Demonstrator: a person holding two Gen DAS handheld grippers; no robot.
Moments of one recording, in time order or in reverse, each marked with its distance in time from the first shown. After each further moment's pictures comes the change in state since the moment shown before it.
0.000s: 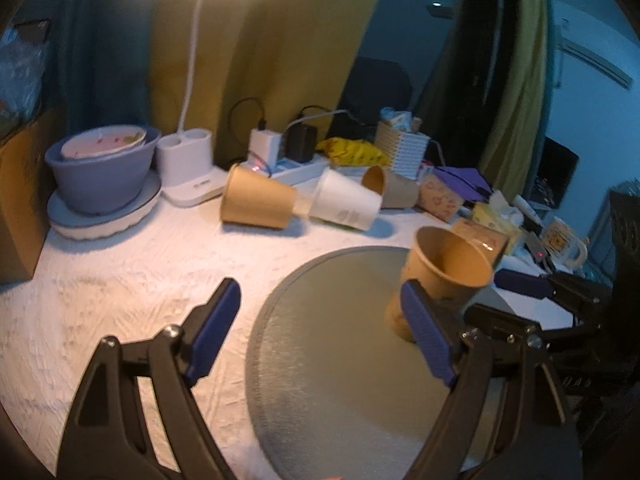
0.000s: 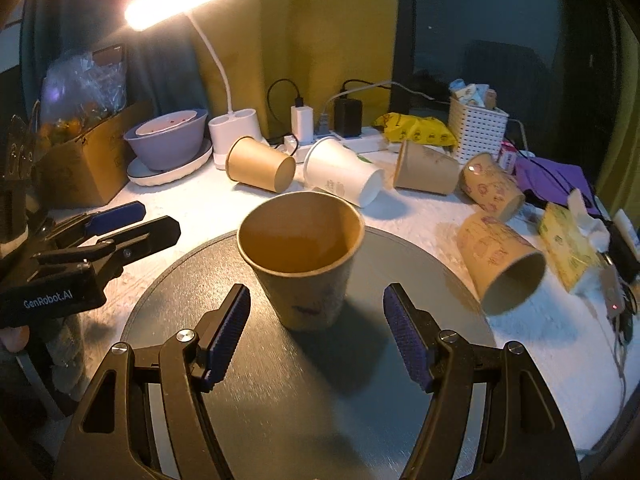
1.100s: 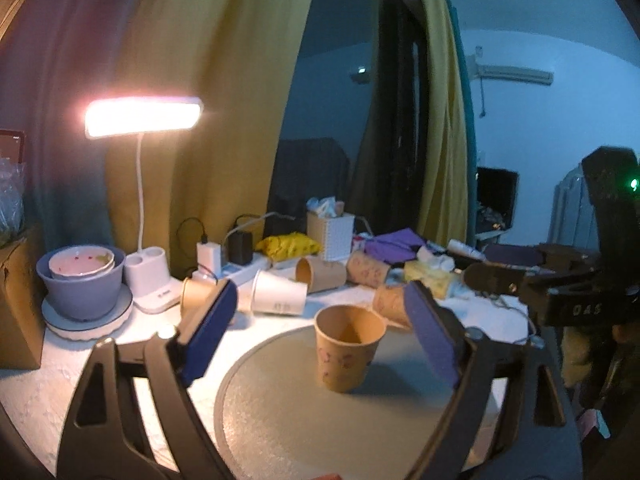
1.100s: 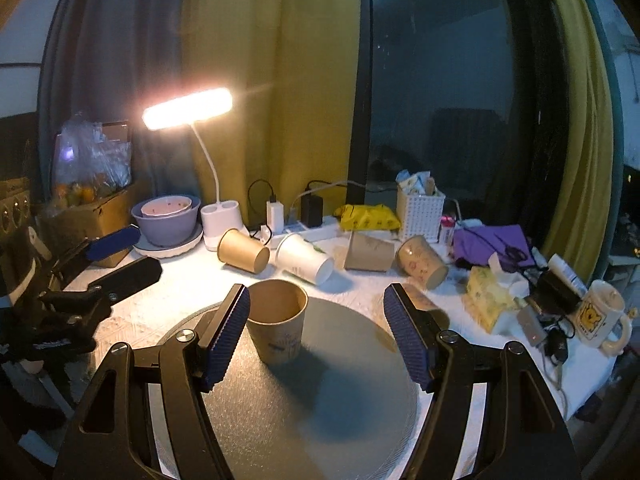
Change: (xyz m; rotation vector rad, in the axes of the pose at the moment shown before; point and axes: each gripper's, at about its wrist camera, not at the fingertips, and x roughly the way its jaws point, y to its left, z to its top) left arm -0.080 -0.044 0.008 0.174 -0.341 -0.155; right arm -0.111 -0.006 0.004 -0.001 -0.290 -0.108
